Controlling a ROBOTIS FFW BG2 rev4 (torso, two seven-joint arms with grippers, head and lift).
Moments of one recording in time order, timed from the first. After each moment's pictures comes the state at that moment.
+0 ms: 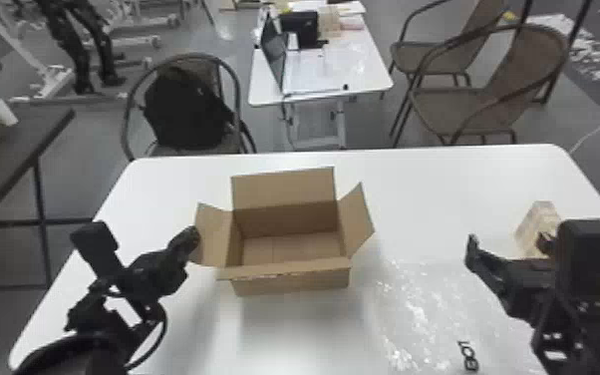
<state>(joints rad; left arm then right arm) 0.16 0.00 0.39 -1.79 0.29 0.44 -0.46 0.32 -0.04 0.09 -2.08 0.00 0.44 -0.04</state>
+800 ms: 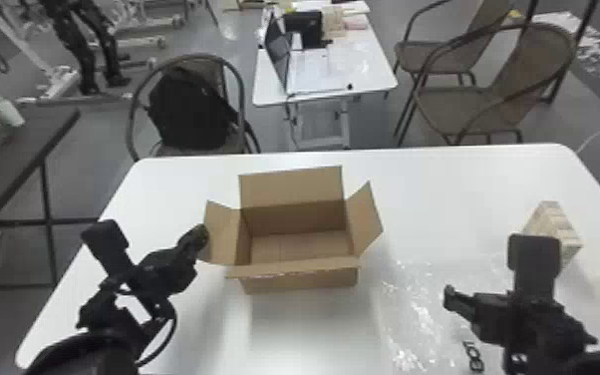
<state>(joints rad) 0.16 0.00 0.38 -1.78 0.28 0.42 -0.46 0.17 -0.08 0.13 -1.92 -0.30 0.85 -0.22</state>
